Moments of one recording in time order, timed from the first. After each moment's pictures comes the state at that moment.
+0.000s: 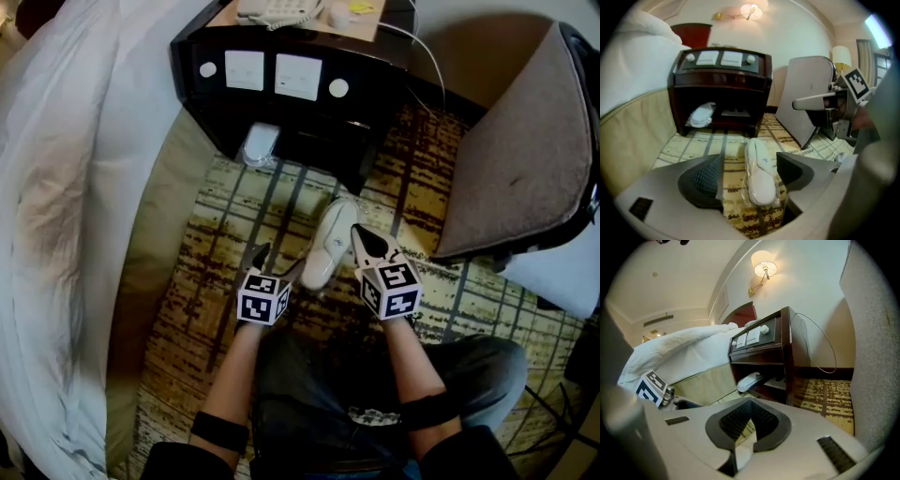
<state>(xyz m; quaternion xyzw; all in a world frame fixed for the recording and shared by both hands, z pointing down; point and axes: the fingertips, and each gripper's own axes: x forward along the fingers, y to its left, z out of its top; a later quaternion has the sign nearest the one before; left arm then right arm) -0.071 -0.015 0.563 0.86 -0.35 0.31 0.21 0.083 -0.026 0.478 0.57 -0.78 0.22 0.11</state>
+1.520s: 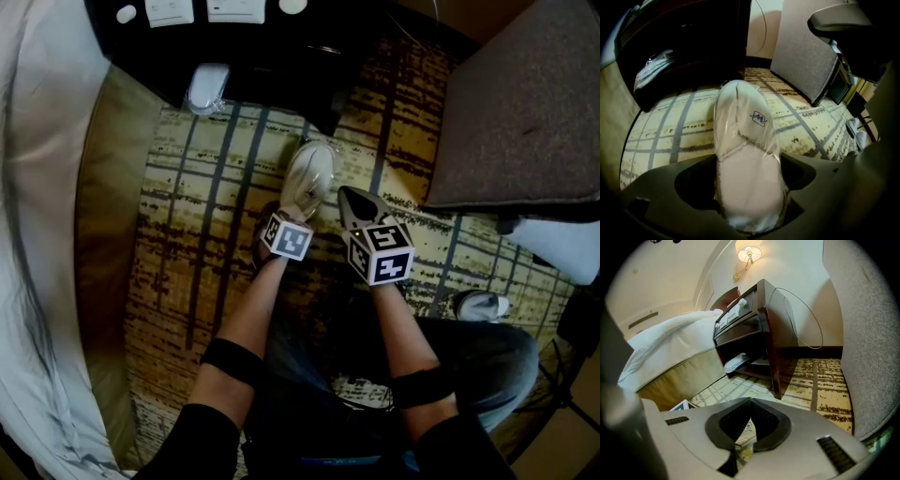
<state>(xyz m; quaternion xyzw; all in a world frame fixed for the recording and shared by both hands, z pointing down) 0.026 0.014 0.769 0.80 -0.25 0.49 0.24 0.121 -0.012 0.575 0.59 -0.74 0.30 0.14</state>
